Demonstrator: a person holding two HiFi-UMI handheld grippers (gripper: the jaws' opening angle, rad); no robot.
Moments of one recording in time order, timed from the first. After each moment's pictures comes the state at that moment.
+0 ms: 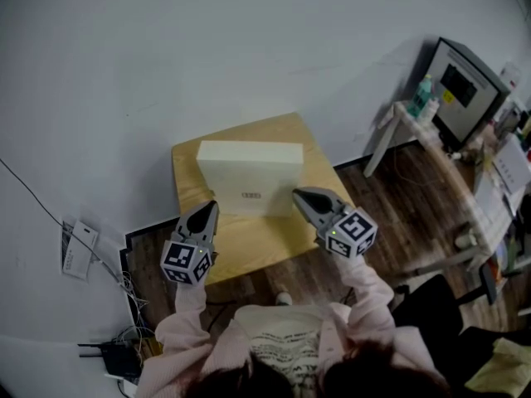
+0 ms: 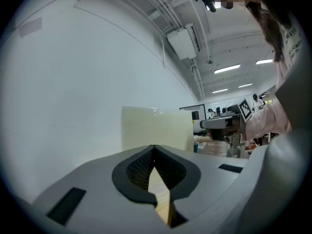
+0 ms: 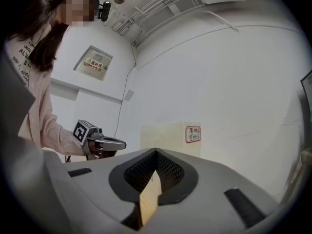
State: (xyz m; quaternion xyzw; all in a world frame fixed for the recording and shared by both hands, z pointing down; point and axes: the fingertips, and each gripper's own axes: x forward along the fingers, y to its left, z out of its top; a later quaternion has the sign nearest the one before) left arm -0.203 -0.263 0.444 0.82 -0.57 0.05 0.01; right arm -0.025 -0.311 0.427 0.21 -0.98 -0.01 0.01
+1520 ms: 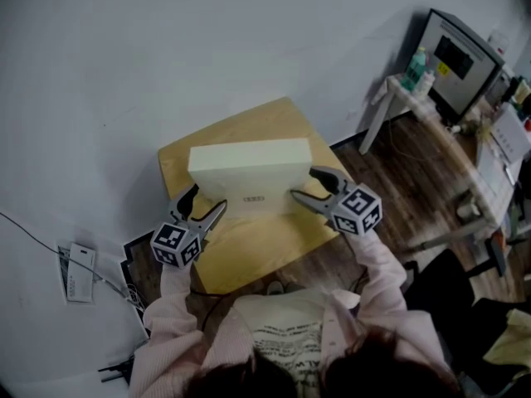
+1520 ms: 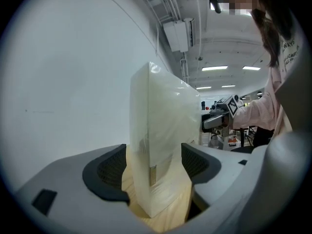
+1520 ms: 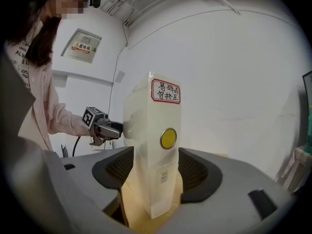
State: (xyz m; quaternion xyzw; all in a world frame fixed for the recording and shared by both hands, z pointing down) left arm -0.233 -0.336 0.494 0.87 -0.47 0.10 0.04; right arm -0.029 -0.372 0.492 0.24 -0.96 0.03 0.12
